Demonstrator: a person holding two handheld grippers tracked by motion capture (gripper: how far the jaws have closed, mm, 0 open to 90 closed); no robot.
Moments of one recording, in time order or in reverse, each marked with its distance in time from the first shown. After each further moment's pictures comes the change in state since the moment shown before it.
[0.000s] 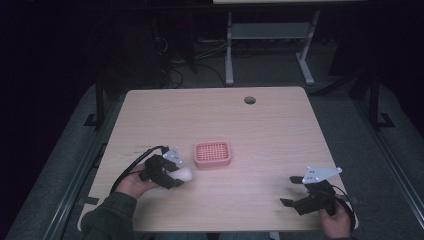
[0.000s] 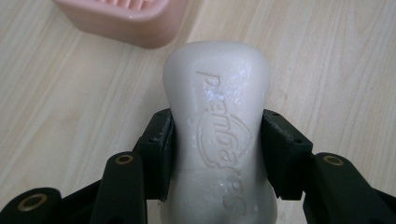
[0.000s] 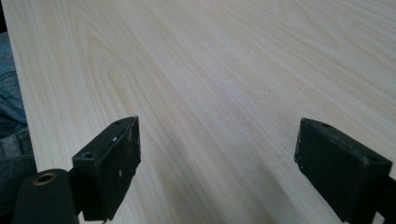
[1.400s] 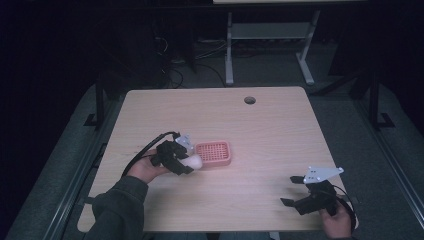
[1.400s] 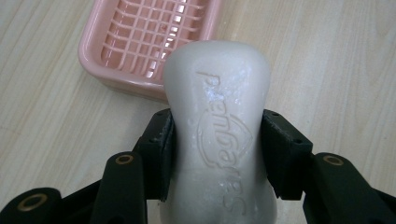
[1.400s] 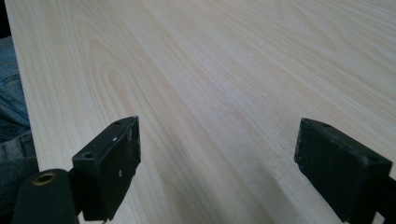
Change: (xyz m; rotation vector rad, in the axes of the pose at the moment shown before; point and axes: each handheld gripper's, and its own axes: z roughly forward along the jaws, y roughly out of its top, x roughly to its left) left arm 0.021 0.042 0.005 0.000 -0.012 0.014; right arm -0.001 -0.001 -0.002 -0.013 0.005 0.003
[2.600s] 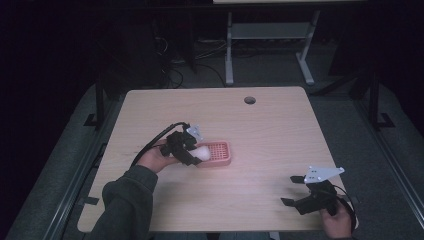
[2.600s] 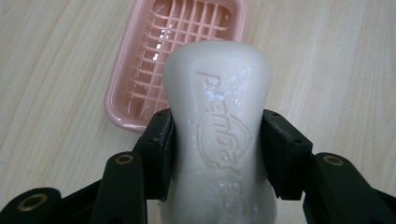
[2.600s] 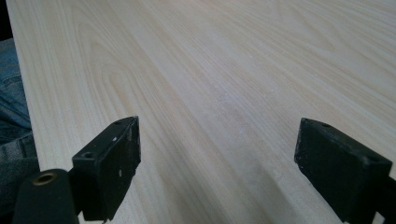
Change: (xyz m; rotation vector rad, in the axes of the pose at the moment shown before) left arm 0.014 0.033 0.005 0.010 0.006 0.035; right arm -0.001 0.000 -0.001 -0.009 0.002 -0.002
